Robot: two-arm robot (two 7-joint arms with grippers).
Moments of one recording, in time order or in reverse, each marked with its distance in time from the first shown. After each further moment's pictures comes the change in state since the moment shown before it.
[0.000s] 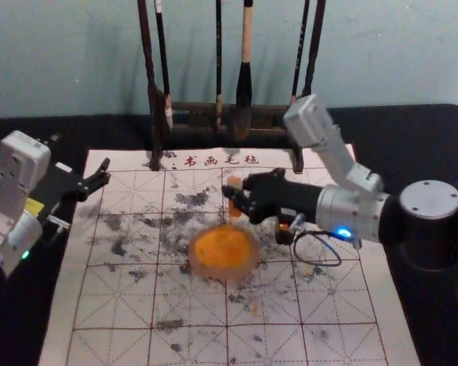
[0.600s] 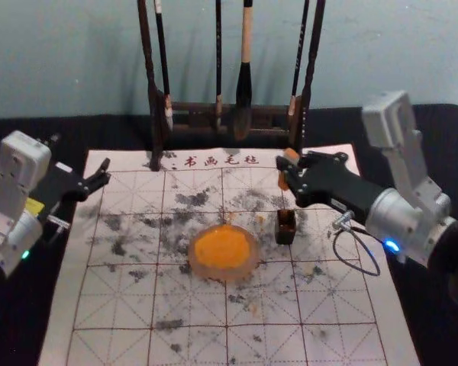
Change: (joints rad) left arm 0.000 0.000 0.000 0.000 0.000 0.000 0.000; right arm -0.262 0.062 0.195 -0.279 -0.009 -0.072 -0.232
